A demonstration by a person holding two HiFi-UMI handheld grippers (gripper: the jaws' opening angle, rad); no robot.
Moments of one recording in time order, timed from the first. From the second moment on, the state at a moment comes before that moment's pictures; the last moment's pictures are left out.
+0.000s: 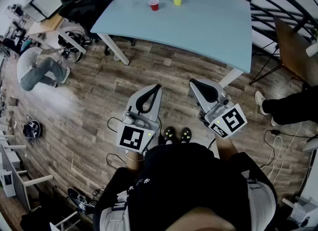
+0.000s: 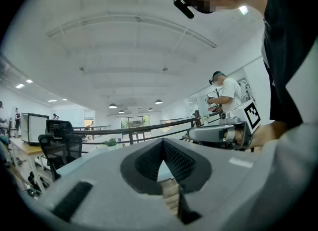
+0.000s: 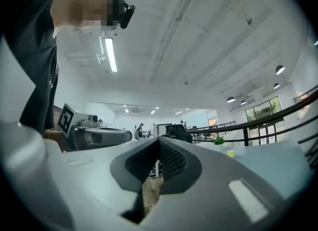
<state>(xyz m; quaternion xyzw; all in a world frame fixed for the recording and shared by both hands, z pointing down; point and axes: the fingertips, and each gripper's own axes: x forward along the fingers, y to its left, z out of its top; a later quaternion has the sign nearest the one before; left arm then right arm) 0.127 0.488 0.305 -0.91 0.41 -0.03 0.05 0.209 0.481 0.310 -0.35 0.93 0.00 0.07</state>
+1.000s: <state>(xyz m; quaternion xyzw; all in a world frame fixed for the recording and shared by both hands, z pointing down) 0.144 0.475 0.315 -0.90 0.43 -0.04 0.02 0.239 0.469 0.322 -0.36 0.93 -0.01 0.07</state>
